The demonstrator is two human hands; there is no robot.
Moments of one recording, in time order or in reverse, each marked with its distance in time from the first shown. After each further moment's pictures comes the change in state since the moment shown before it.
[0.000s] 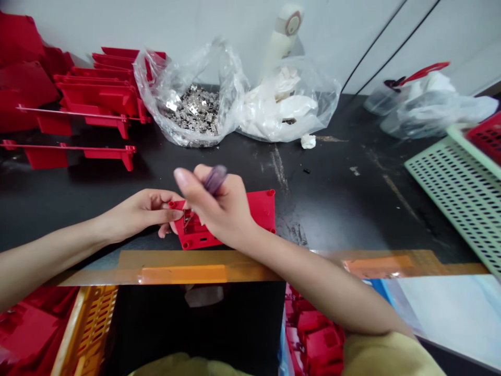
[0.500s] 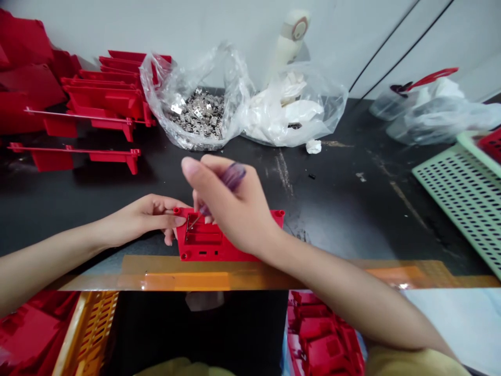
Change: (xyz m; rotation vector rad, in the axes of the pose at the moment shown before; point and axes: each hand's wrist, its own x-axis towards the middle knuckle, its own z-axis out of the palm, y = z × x) left_hand -0.002 0.005 -0.004 -0.057 -0.100 -0.024; right_hand 0.013 -0.021 -0.008 0.024 -0.067 0.182
